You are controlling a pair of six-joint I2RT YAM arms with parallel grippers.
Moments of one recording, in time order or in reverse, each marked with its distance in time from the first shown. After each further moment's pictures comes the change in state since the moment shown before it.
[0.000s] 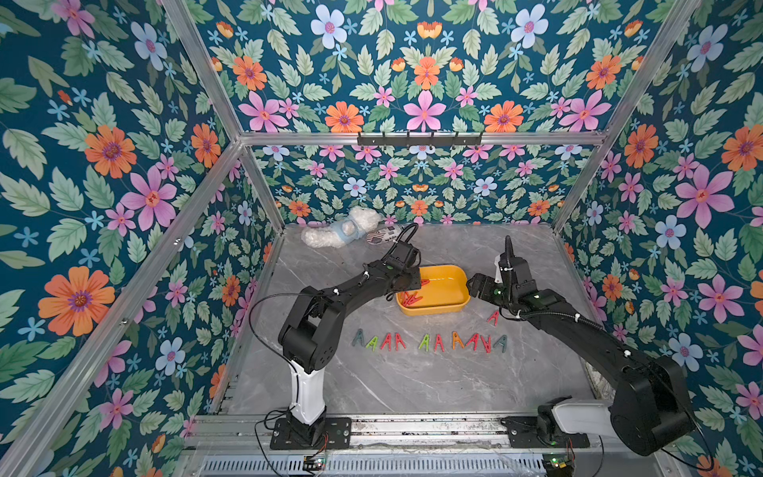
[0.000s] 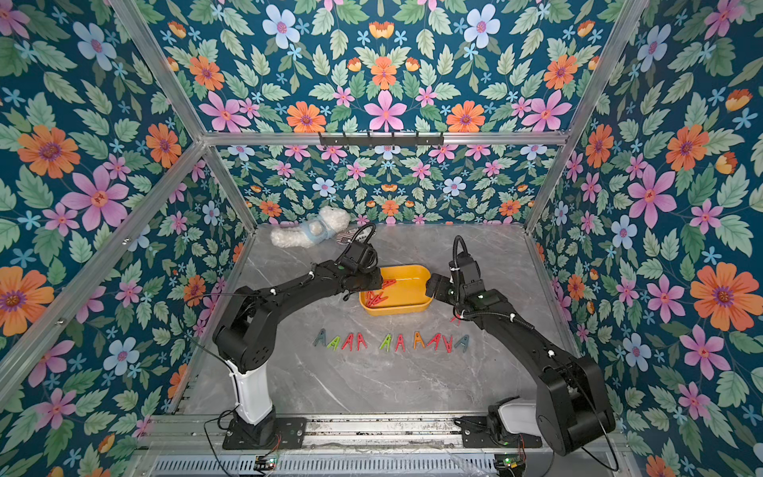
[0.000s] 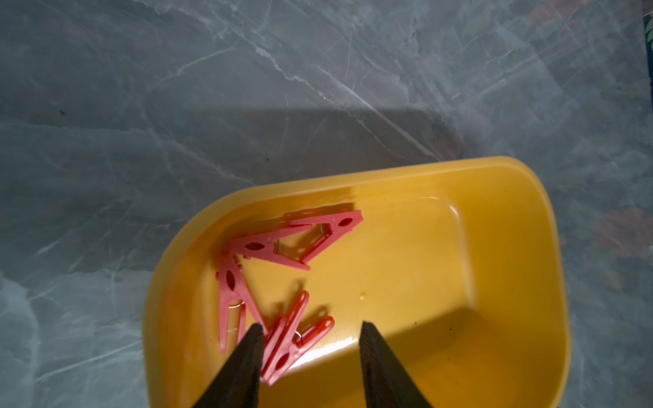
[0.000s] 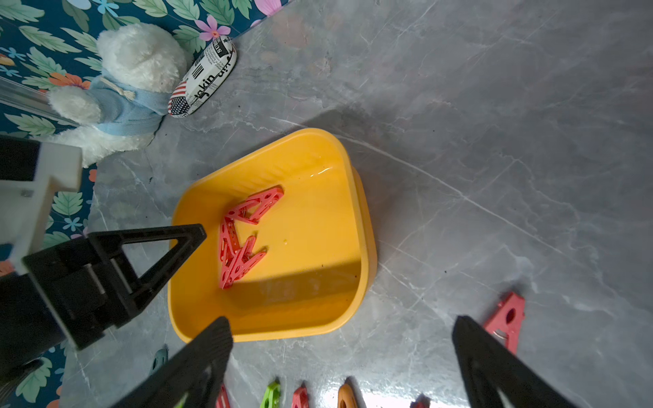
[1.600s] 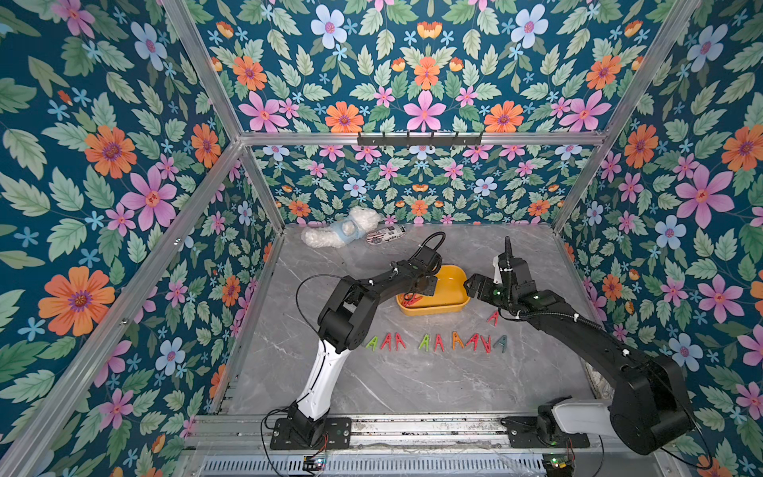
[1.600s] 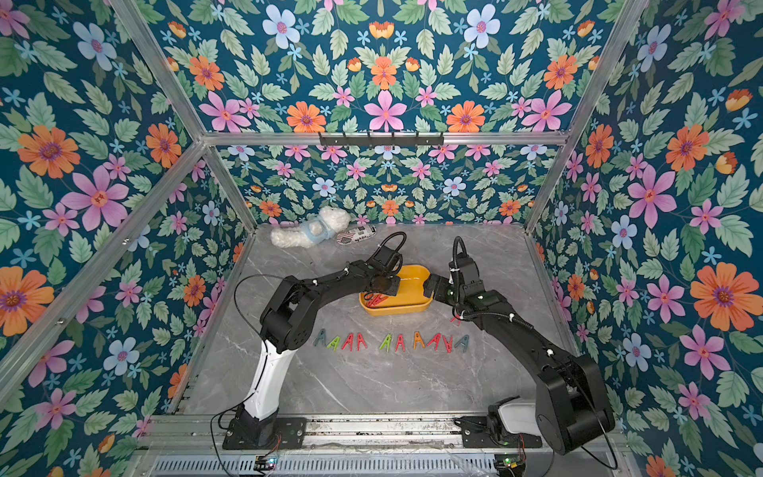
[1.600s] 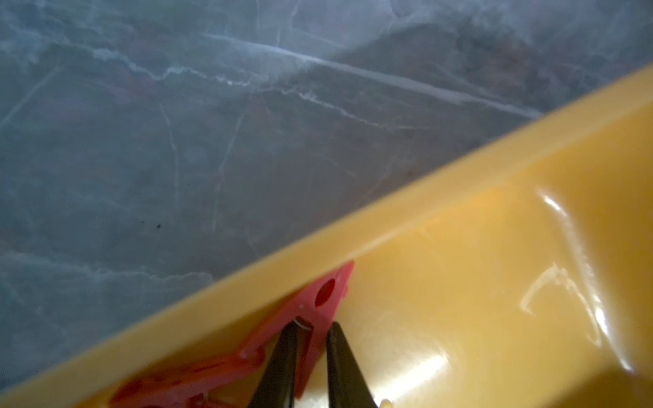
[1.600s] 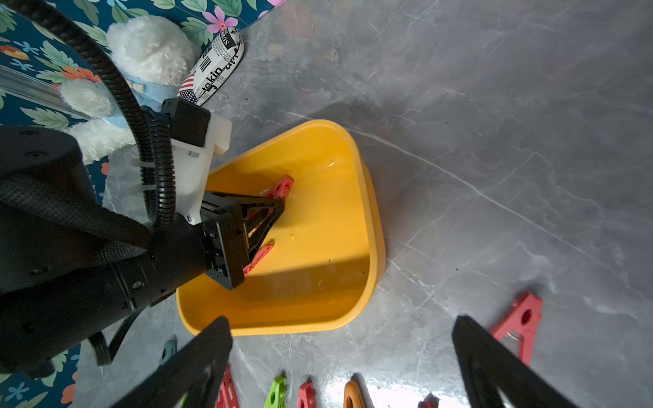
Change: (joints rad) left arm -0.063 0.301 0.261 -0.056 -0.089 0.293; right arm 0.000 0.005 -0.015 0.014 -0.031 0.003
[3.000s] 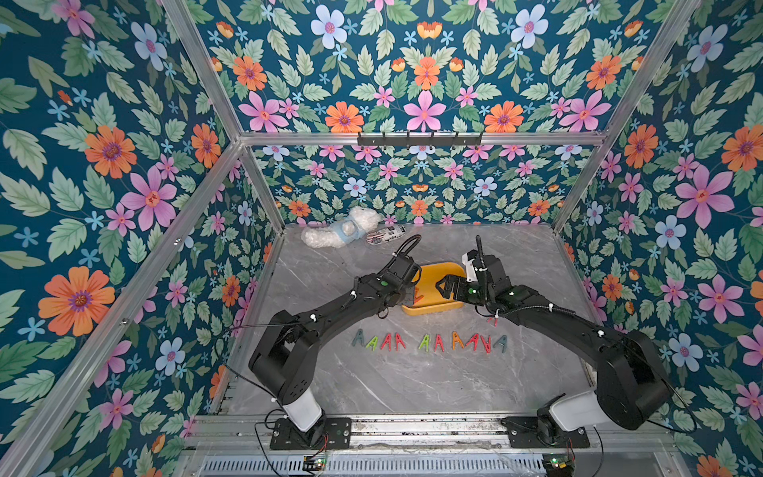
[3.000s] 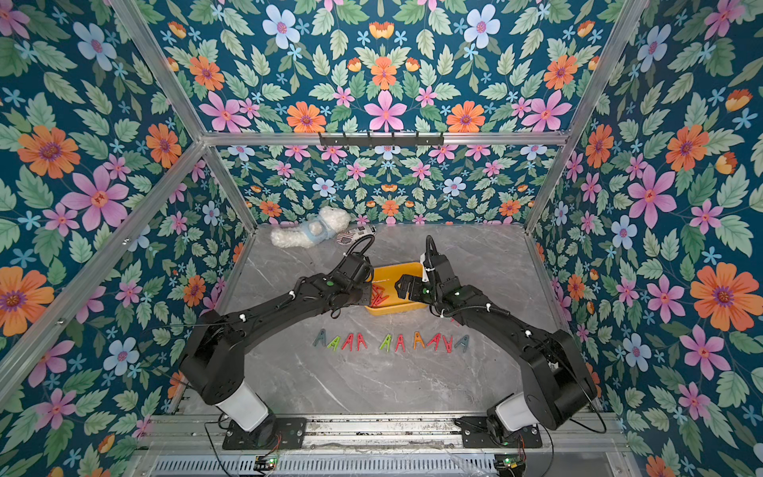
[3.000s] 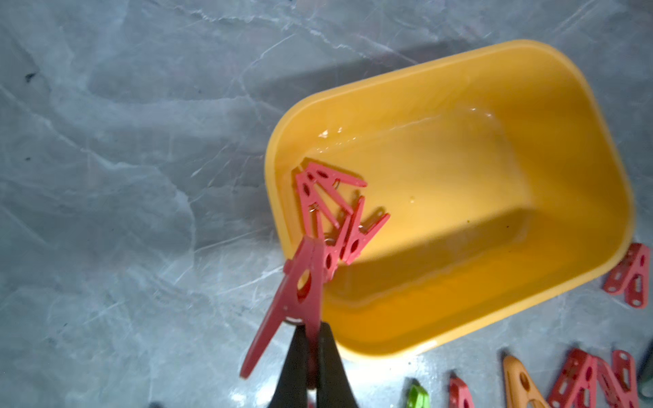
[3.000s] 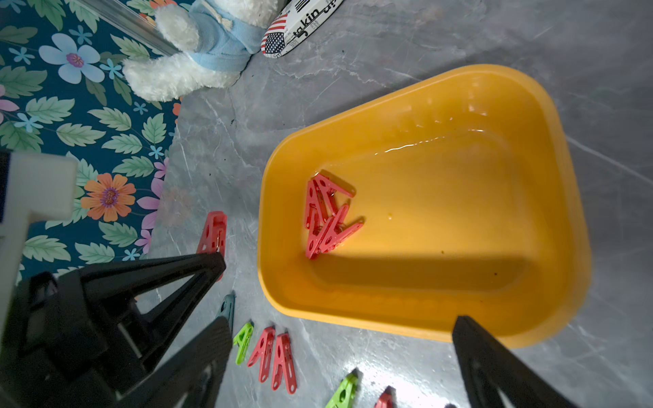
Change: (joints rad) left arm -0.009 -0.636 -0.531 -0.052 -0.136 -0.209; right arm 0.174 0.172 0.115 0.124 -0.090 0.004
